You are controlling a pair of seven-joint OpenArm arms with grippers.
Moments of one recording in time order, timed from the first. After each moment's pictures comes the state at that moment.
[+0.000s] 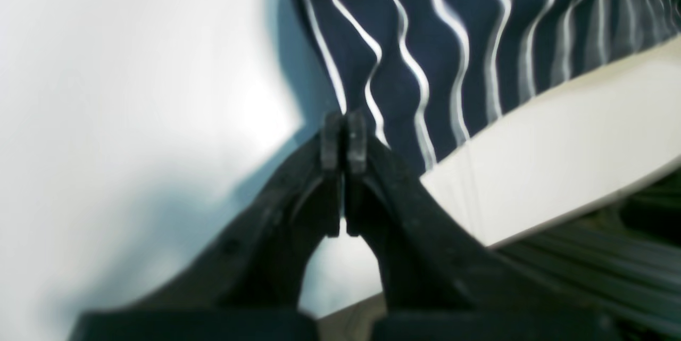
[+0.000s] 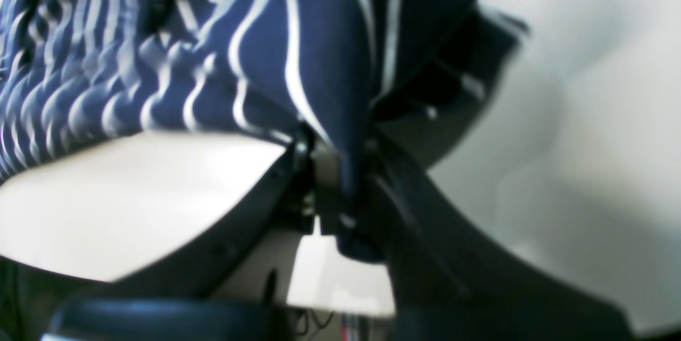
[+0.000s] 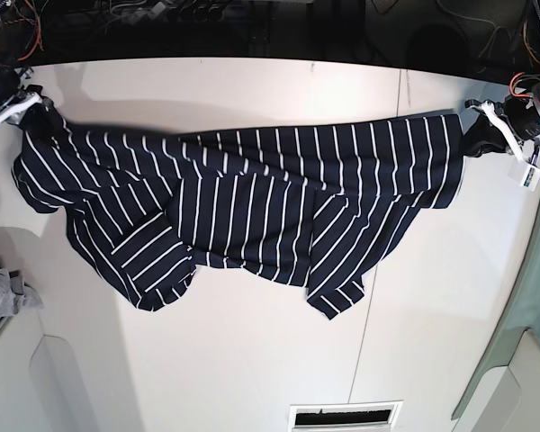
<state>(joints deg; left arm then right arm) 22.4 -31.9 -19.0 85.4 -42.3 -37.9 38.9 -20.8 15.9 37.3 86.5 42.9 32.9 -49.6</state>
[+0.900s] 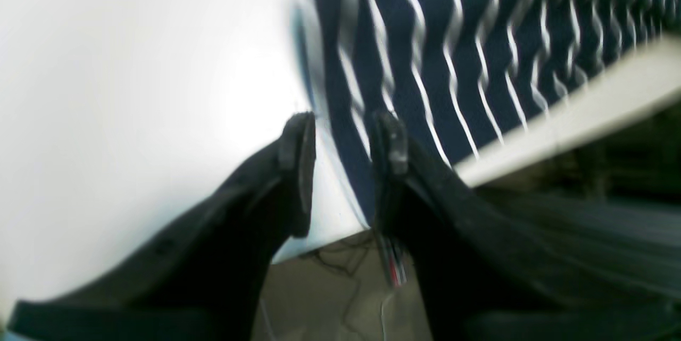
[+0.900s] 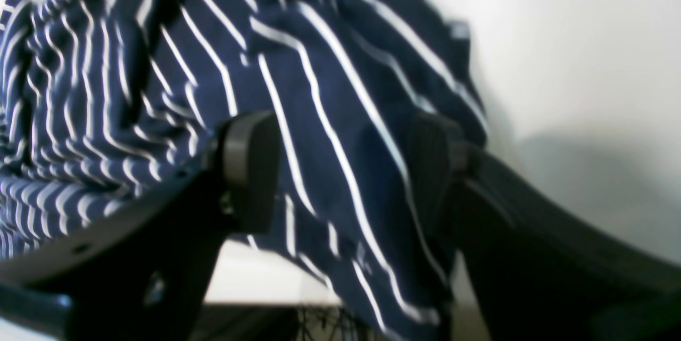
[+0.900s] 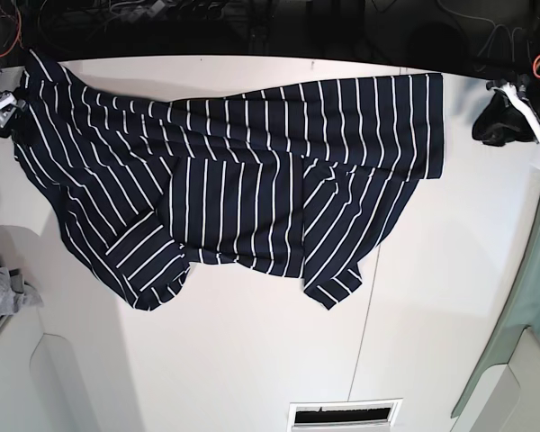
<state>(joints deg) 29.3 -32.5 -27.9 91.8 -50.4 -38.0 43.9 -19.5 17.0 40.4 86.5 45.0 32.9 -48.2</state>
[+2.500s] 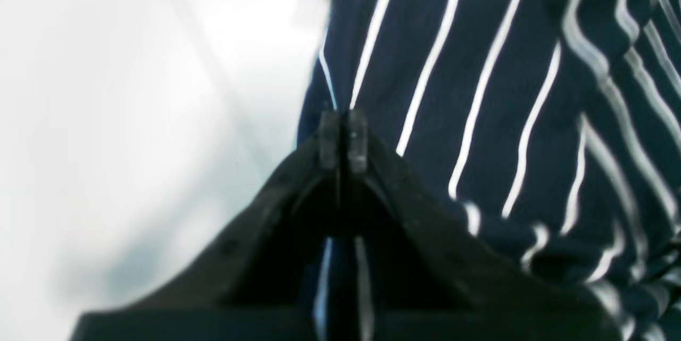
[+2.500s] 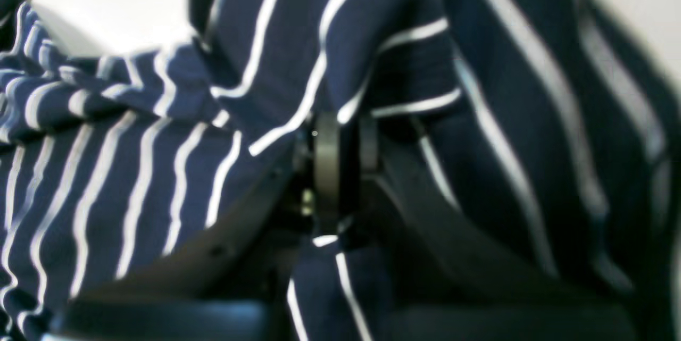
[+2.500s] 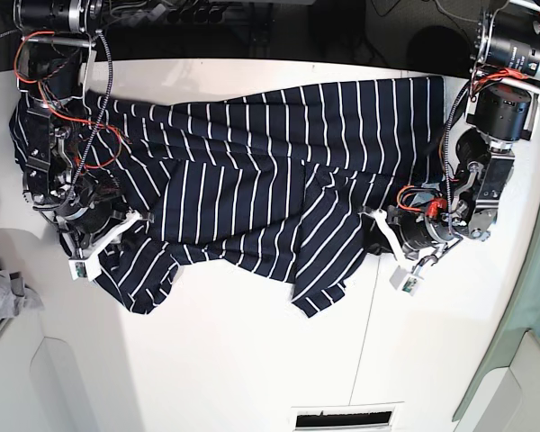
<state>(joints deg) -17.8 -21.1 12.5 54.7 -22.9 -27.2 25.5 12.5 9.1 10.0 61.1 11.1 24.0 -29.0</state>
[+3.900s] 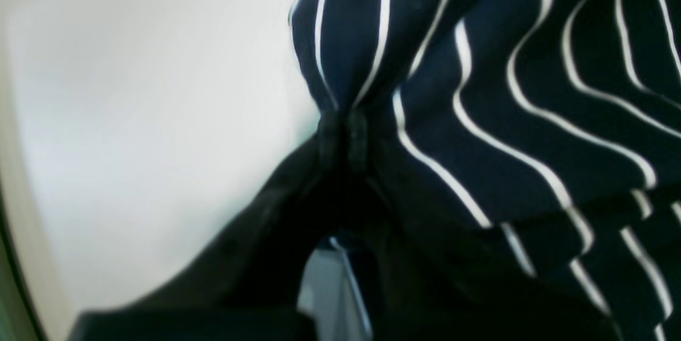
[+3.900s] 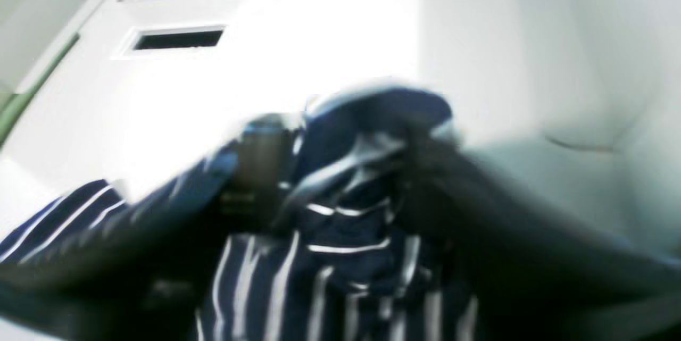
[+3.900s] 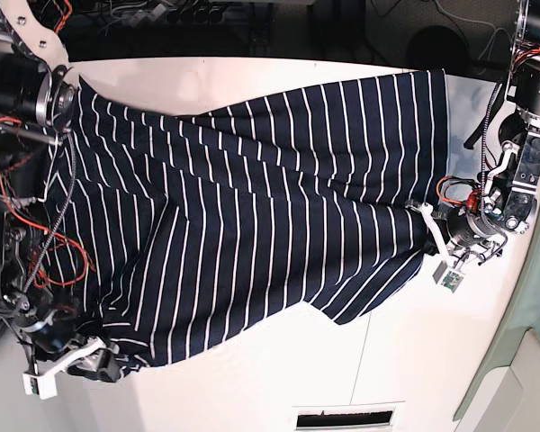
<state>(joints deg) -11.0 -29.7 12.5 66.9 -17.6 -17.1 27.8 33.1 11.6 10.4 54.4 18.1 26.0 -28.7</state>
